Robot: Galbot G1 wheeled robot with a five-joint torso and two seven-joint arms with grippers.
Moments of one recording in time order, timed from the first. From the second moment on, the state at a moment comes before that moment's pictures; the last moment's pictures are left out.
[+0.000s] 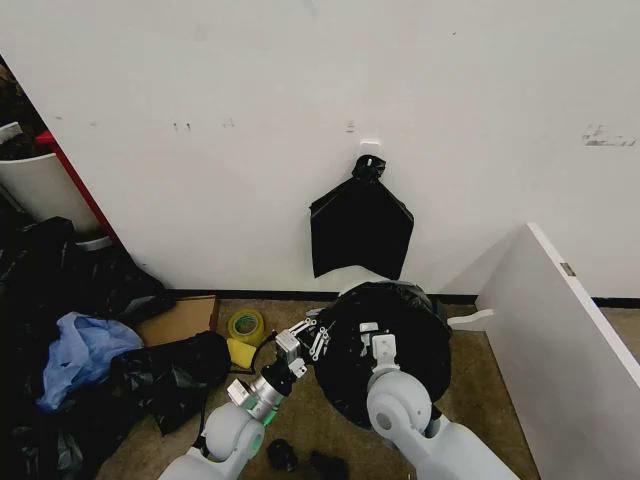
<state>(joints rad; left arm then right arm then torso) 1.24 -1.21 -0.11 -1.72 -0.44 -0.56 0.42 -1.08 1.20 -0.13 1.92 0.71 -0.67 0.79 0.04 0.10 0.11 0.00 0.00</state>
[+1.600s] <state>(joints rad) 1.27 -1.20 -0.16 -1.75 -0.44 -0.57 0.43 -1.15 1.17 -0.11 2.04 0.69 -0.65 0.76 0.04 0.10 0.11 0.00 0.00</state>
